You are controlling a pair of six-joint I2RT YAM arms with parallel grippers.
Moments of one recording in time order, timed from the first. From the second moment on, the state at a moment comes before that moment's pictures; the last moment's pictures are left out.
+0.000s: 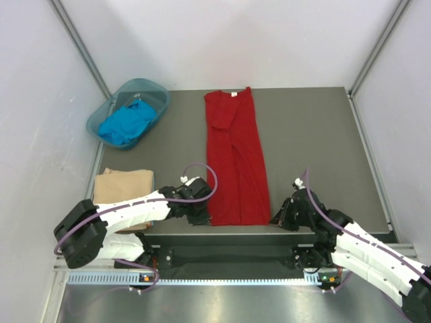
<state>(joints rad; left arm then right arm) -0.93 1.27 0.63 -0.50 0.01 -1.13 0.67 0.62 0.24 -0.48 -0.15 0.99</state>
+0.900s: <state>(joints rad) -0.94 1.22 0.58 -0.48 0.07 -1.15 0.75 0.53 0.22 -0.54 -0.06 1.07</state>
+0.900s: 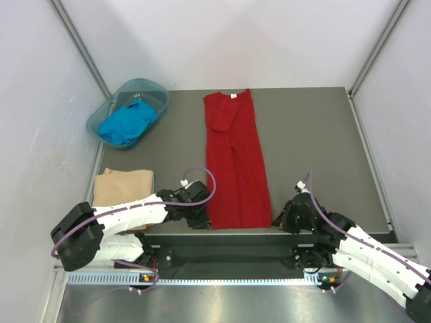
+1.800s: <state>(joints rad) -0.54 1.66 1.10 -0.51 0.17 -0.87 0.56 1.31 0.84 -0.42 -0.01 0.64</state>
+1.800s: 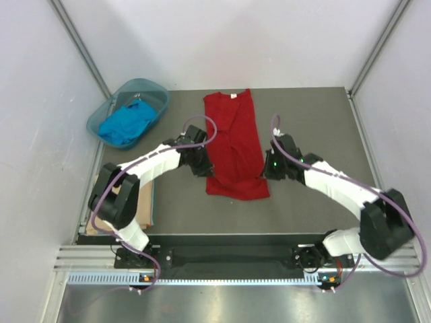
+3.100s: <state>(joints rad) -0.27 2.27 1.99 -0.70 0.22 -0.73 0.29 2.14 1.81 -0.54 -0.18 0.38</state>
